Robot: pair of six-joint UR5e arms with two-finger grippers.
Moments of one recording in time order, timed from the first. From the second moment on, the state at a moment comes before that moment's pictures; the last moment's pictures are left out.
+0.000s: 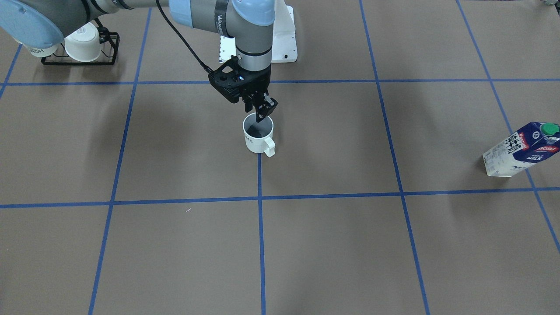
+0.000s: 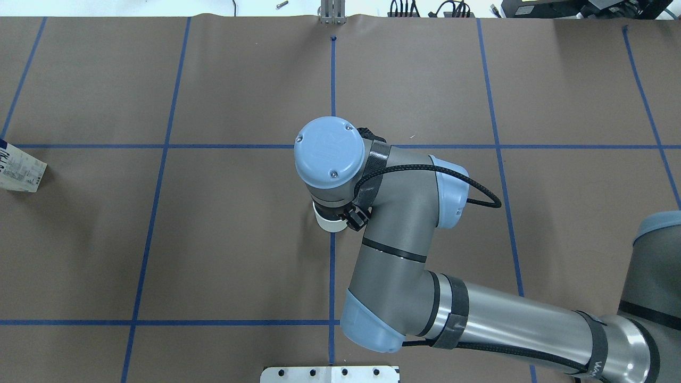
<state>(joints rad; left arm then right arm) -1.54 -1.60 -1.76 -1.72 -2.26 0.15 0.45 -0.73 1.72 -1.80 1.74 2.08</state>
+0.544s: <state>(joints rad) -1.54 -1.59 -1.77 -1.74 -2.27 0.15 0.68 -0.85 1.85 -1.82 1.88 1.67</state>
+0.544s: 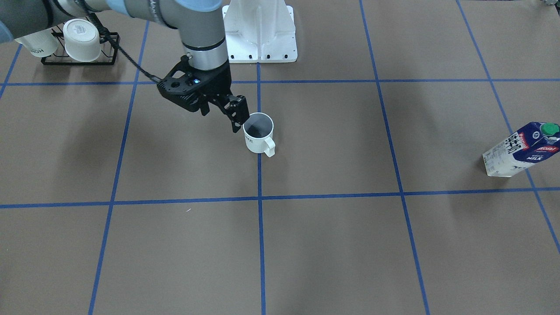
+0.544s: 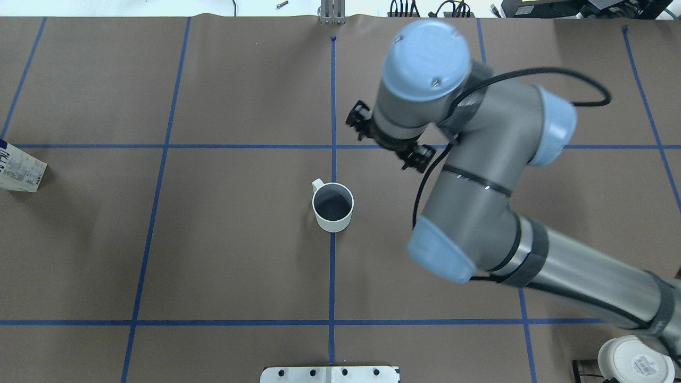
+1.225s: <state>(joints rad) -1.51 -1.56 -1.75 -1.83 -2.30 -0.07 1.19 -1.17 1.82 -1.81 2.16 0.60</state>
